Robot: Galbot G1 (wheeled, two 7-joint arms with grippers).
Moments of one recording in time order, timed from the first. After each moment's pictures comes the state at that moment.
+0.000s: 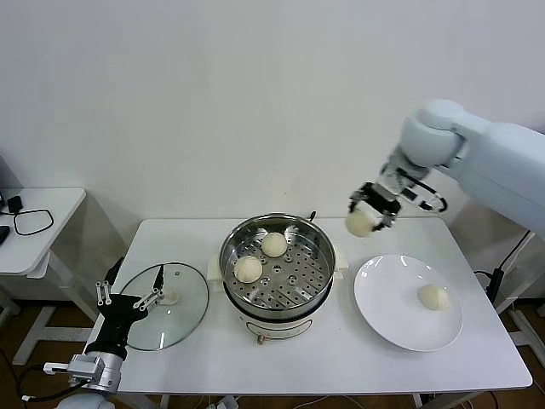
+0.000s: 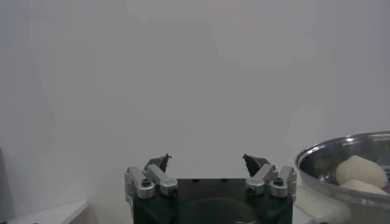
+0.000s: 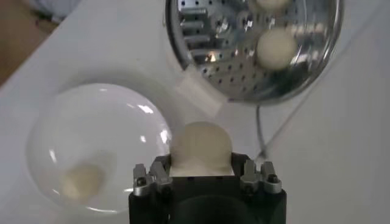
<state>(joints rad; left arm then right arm) 1.55 -1.49 -0.78 -2.12 0.01 -0.04 0.22 0.69 0.83 -1.16 1.53 -0.06 0.25 -1.28</state>
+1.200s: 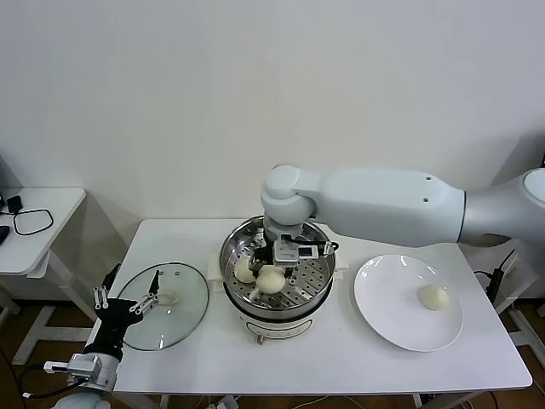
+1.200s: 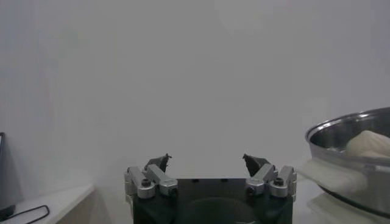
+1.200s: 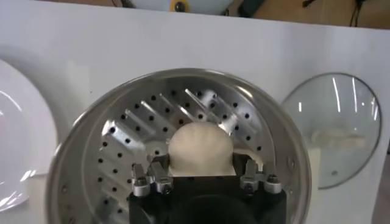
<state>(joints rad) 1.54 -1.47 -0.81 -2.05 0.01 -0.05 0.23 0.55 1.19 -1.28 1.52 -0.16 0.45 -1.17</state>
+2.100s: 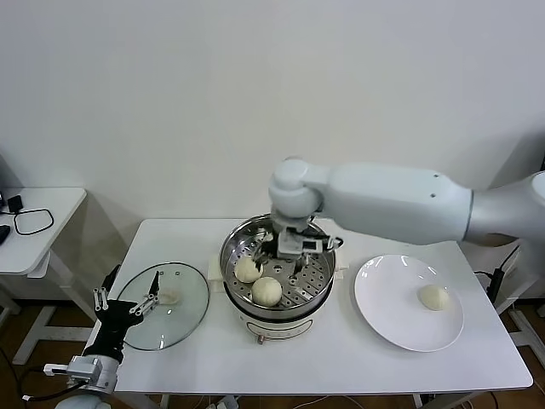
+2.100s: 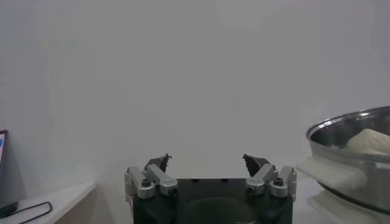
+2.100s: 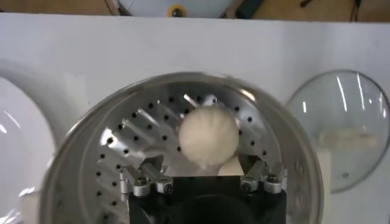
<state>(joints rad) 1.55 -1.48 -0.81 -2.06 0.01 -0.05 0.23 0.60 1.08 -1.22 1.50 -0.07 0.37 -1.24</state>
